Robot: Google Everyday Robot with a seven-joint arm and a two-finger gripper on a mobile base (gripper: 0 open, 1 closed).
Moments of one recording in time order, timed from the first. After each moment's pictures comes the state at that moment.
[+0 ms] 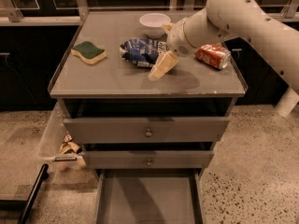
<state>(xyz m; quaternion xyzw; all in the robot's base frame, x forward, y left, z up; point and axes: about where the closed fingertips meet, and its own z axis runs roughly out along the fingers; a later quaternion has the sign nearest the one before) 0.694 -0.049 0.888 -0.60 0.68 0.09 0.42</state>
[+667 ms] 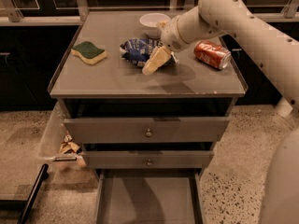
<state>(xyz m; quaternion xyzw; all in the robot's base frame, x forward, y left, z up) 0.729 -0.033 0.884 -0.59 0.68 0.11 0.43</state>
